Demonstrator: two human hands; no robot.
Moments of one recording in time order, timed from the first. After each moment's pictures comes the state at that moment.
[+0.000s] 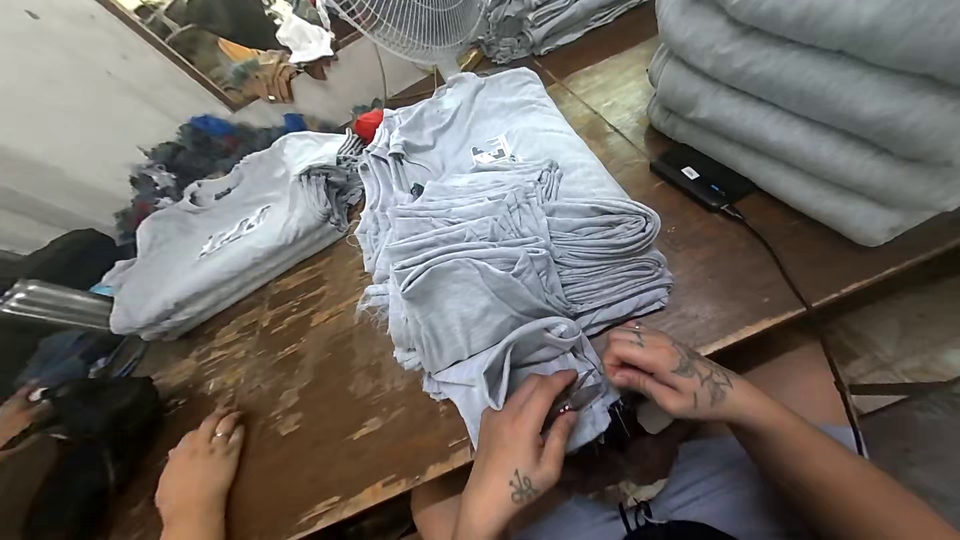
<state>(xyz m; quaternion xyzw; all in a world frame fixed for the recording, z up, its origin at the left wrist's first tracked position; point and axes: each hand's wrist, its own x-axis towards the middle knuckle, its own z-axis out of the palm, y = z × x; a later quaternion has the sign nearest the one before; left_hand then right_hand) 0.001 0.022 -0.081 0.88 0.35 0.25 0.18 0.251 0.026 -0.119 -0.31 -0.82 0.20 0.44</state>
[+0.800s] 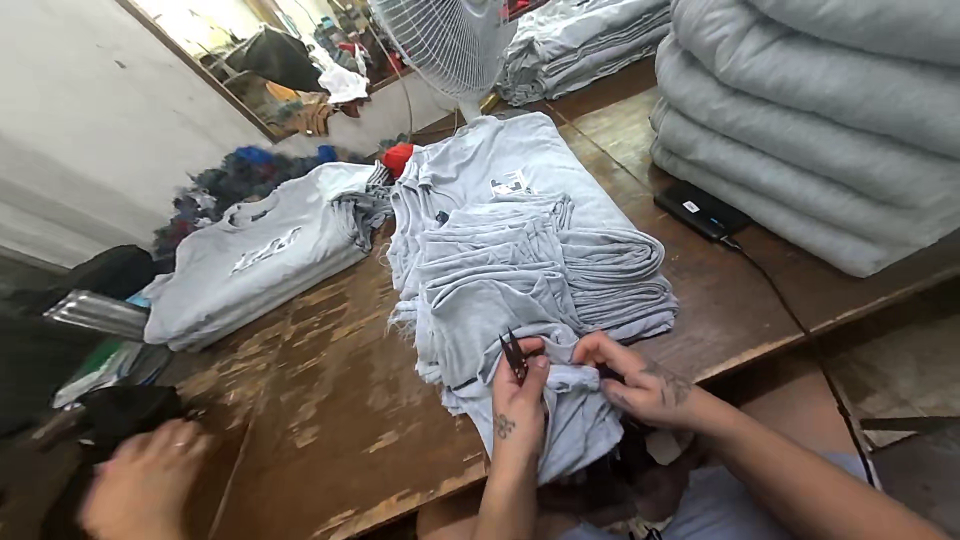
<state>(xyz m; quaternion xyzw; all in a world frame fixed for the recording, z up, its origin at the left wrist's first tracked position) 0.036 0.051 -0.074 0.54 0.43 0.54 0.49 0.216 0.038 -0.100 -0.30 -0.74 0.37 0.48</state>
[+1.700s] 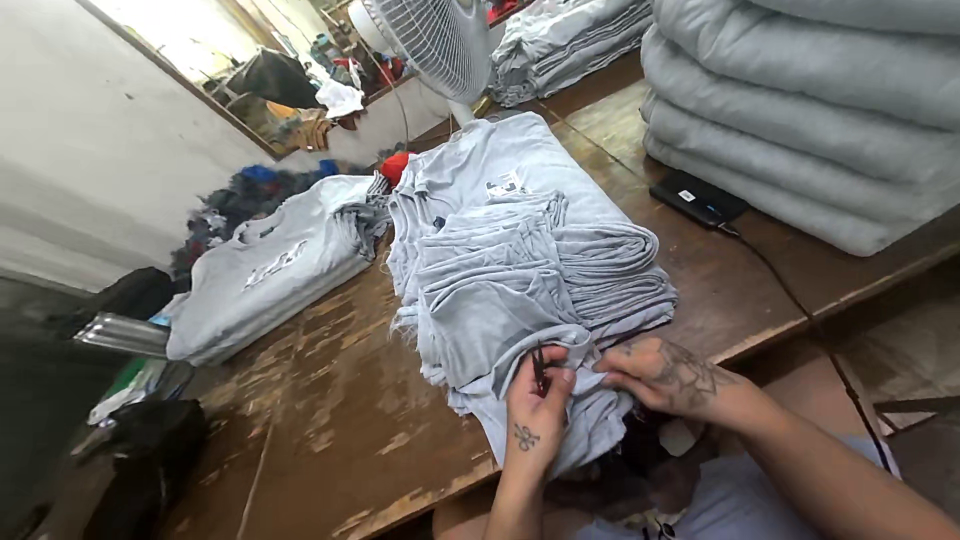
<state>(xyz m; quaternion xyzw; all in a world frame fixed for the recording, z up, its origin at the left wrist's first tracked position) 0.030 0.037 -0.073 0.66 0.43 0.43 0.45 0.235 0.031 -0.108 -0.36 -0.82 0.11 0.43</state>
